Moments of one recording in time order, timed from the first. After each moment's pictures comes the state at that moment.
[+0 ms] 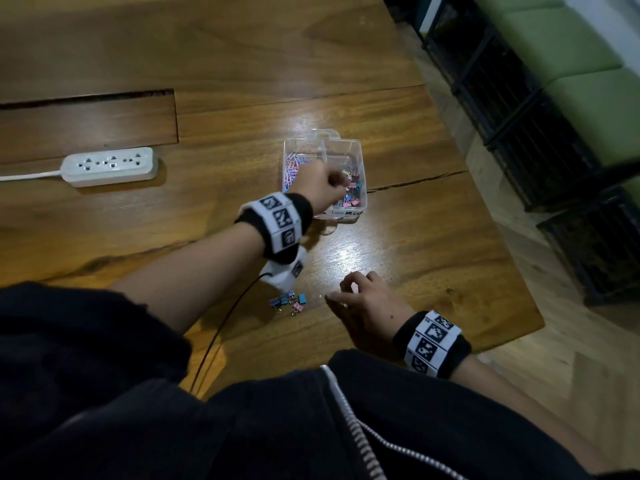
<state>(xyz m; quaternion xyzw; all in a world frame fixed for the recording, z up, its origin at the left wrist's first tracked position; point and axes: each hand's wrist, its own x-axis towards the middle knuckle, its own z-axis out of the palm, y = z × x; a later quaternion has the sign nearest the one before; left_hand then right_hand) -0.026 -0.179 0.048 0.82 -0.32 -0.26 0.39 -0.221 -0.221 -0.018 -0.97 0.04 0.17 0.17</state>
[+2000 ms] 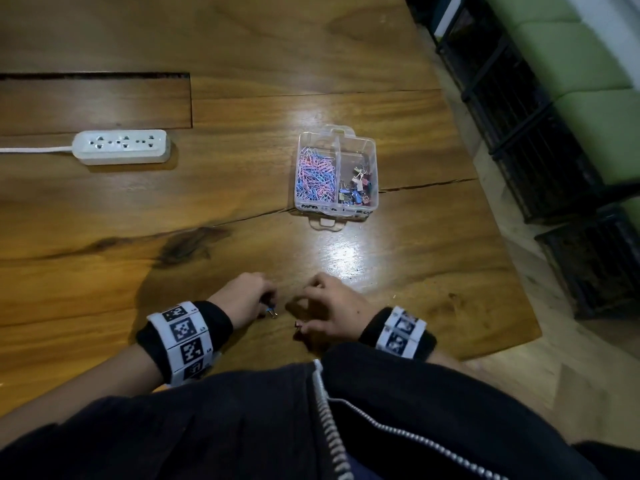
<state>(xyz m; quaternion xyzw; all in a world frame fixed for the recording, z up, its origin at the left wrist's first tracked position) -0.073 -0.019 0.000 0.83 -0.39 -0.39 0.07 -0.185 -0.173 -0.001 -0.93 0.02 0.23 0.30</state>
